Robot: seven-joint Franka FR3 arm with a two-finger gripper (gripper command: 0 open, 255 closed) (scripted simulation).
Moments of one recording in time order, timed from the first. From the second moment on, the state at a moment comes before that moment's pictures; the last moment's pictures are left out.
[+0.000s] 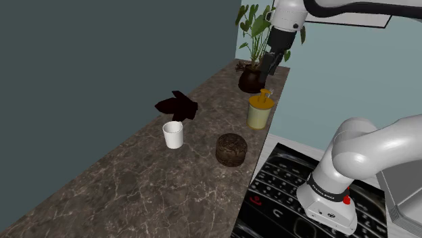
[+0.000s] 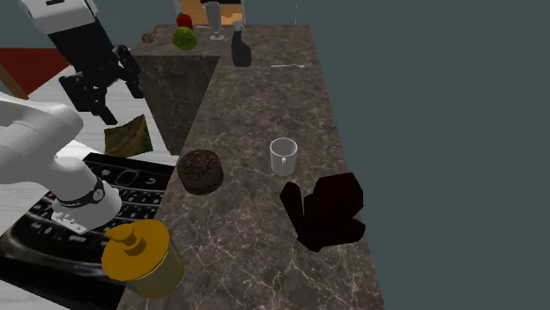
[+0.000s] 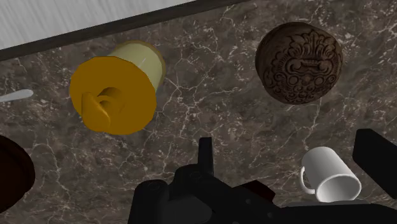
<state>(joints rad) -0.01 -0.80 0.03 -2.31 0.02 1.63 -0.04</state>
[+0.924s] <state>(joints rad) 0.02 -0.50 0.19 -2.32 0.05 1.97 0.10</state>
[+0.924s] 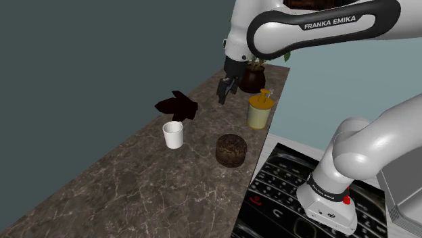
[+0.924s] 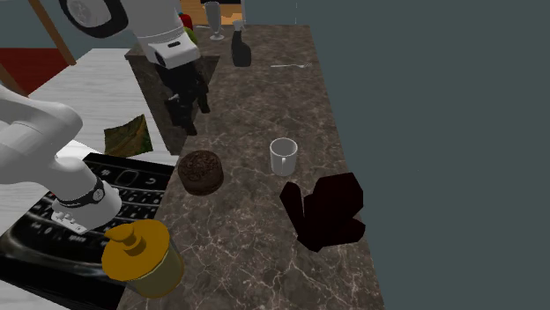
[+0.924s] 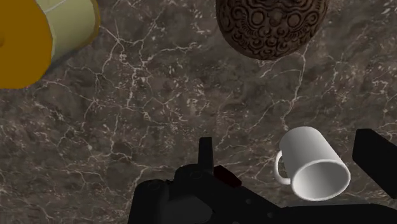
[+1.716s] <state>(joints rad) 0.03 -0.10 0.34 -2.15 -0.08 2.21 0.31</state>
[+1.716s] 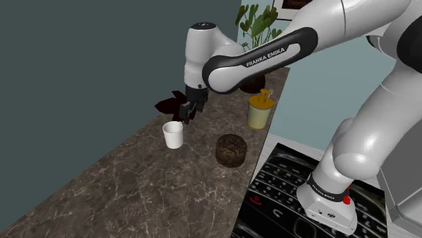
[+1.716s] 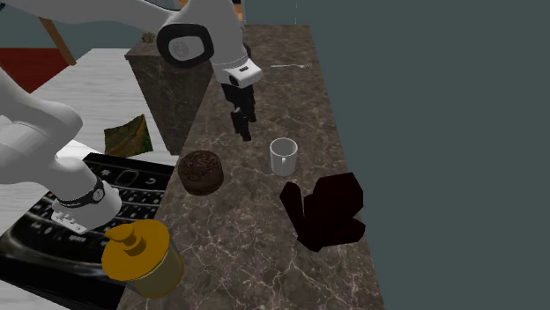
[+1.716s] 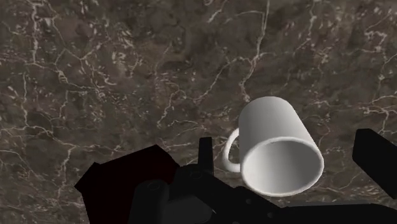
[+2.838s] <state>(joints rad) 0.12 0.36 0.35 -1.86 -0.35 2.34 0.53</state>
